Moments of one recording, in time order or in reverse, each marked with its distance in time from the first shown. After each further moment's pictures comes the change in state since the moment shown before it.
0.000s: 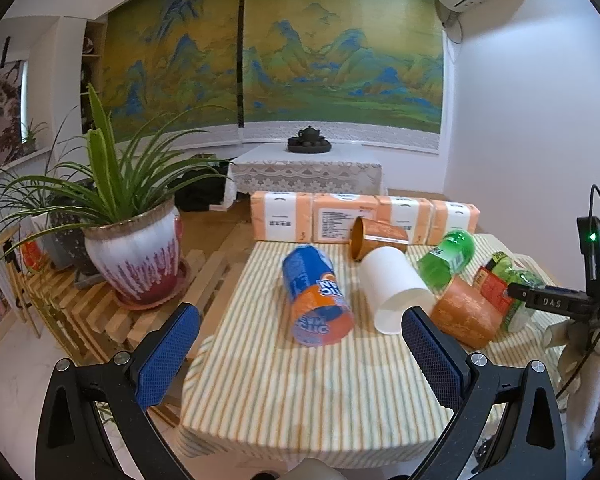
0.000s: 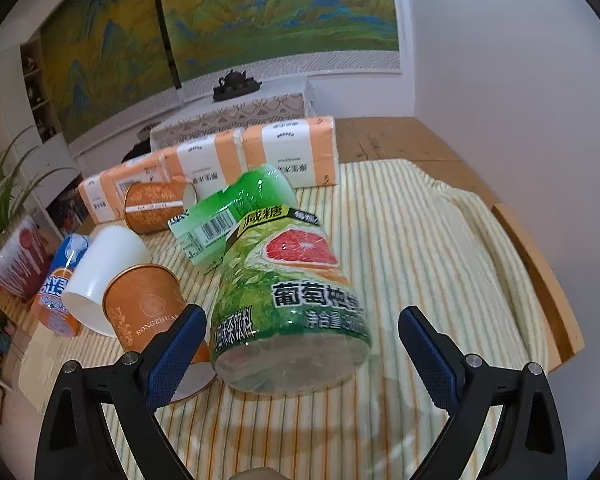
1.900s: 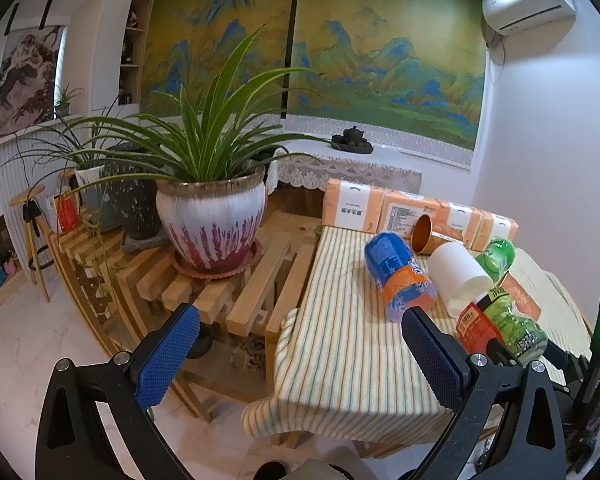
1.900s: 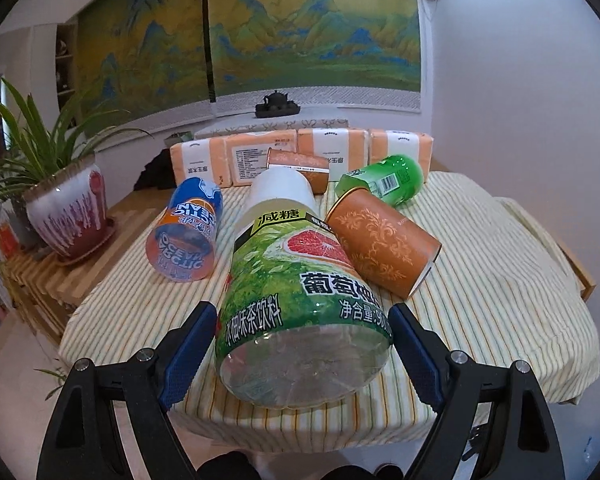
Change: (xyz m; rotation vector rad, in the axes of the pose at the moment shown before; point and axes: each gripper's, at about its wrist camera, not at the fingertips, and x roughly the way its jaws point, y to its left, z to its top) left arm -0.029 0.099 -0.034 -0.129 0.011 0.071; right arm -0.051 0.181 -0.100 -0.079 -0.155 -0.048
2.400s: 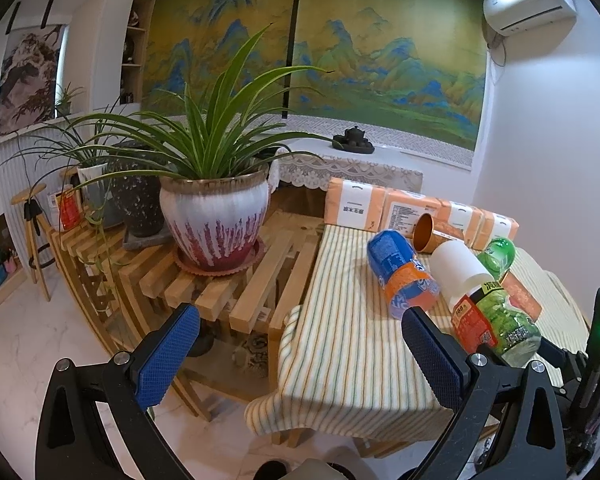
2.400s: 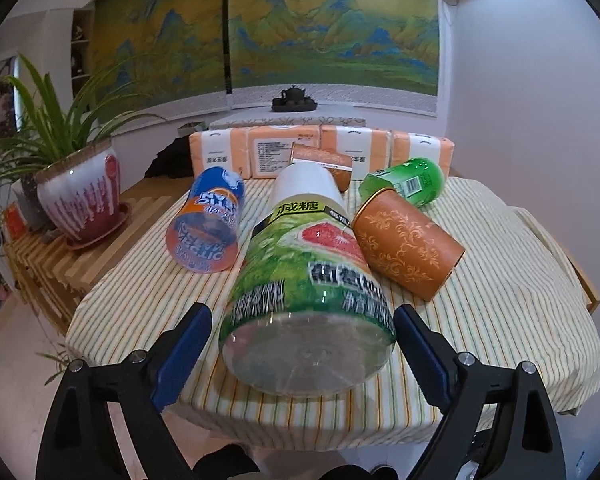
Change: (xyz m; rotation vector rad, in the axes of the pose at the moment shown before) left arm -0.001 0.001 -0.003 -0.002 -0.002 0.005; right arm 0.000 0.013 -0.002 -0.065 0.019 0.042
